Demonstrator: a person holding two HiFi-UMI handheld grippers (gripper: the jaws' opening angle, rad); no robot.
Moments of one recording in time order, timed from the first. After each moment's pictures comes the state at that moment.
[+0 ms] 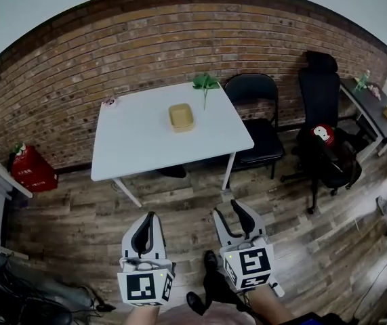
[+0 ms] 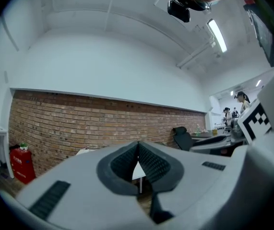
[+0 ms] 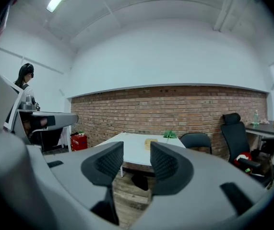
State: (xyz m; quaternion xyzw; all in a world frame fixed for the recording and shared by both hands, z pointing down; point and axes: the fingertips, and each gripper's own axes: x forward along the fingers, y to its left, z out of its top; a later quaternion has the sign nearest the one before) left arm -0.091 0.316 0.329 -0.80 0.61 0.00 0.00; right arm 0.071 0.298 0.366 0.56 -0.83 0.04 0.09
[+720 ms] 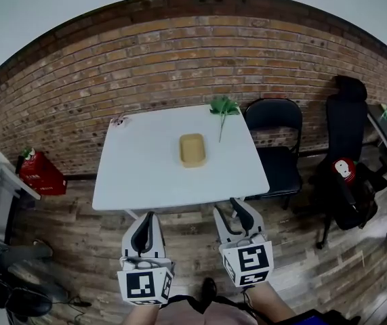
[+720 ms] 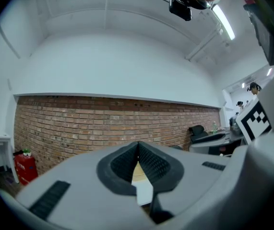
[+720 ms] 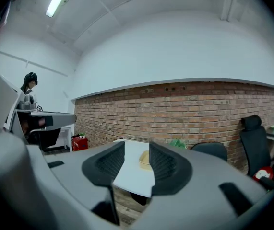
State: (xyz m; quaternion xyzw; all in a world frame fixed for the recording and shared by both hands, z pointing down) left arm -0.076 0.156 0.316 -0.75 0.66 -0.01 0.02; right arm 0.085 0.112 0.353 0.51 -0.86 0.03 0.08
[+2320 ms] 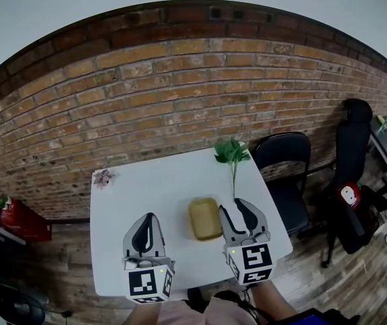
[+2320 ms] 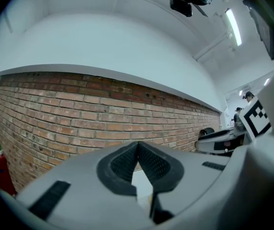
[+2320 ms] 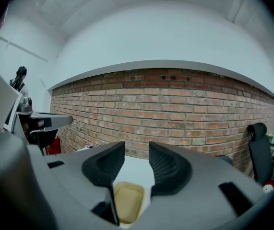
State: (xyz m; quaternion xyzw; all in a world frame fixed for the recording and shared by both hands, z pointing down) left arm -0.163 -0.169 0.334 -0.78 0.62 0.01 0.01; right arm 0.022 -0.190 0.353 0.57 -0.81 0.01 0.10
